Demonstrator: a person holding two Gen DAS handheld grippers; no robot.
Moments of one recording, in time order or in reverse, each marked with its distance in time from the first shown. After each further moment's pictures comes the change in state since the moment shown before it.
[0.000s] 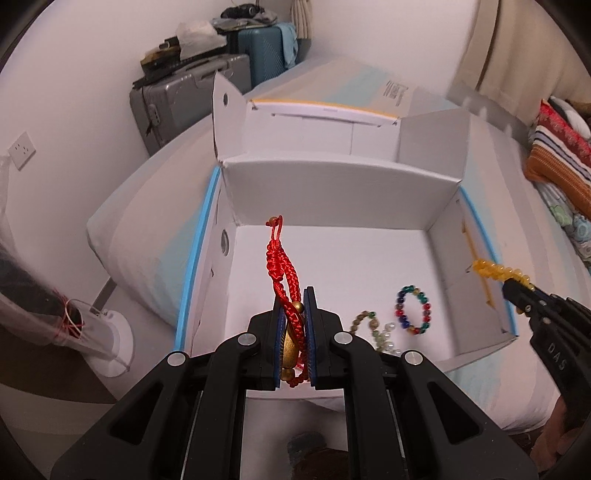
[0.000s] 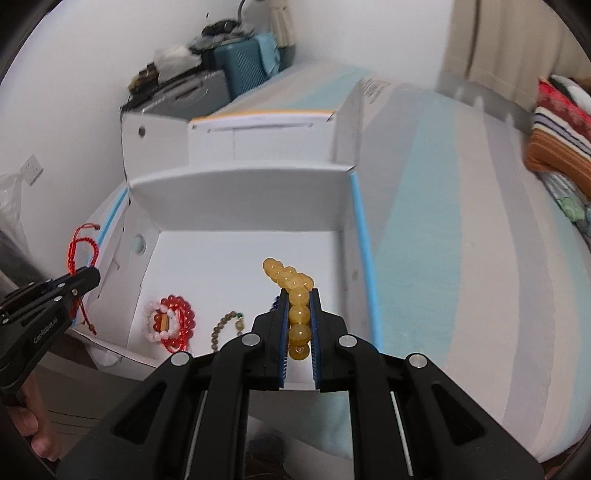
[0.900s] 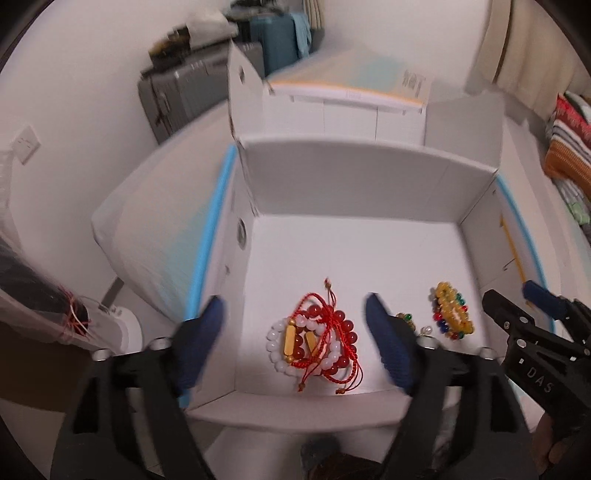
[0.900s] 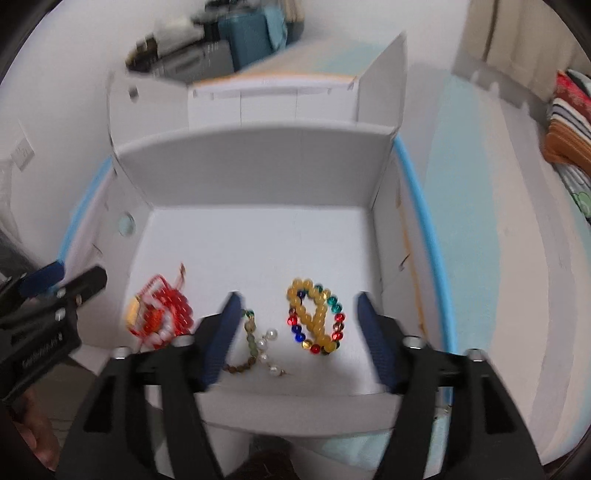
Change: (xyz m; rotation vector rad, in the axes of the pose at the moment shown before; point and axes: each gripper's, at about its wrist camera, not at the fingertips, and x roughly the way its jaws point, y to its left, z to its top) left arm 0.021 0.012 -0.006 -0.001 -0.028 0.062; right arm 0.027 0.016 -0.013 0.000 -0.024 -0.015
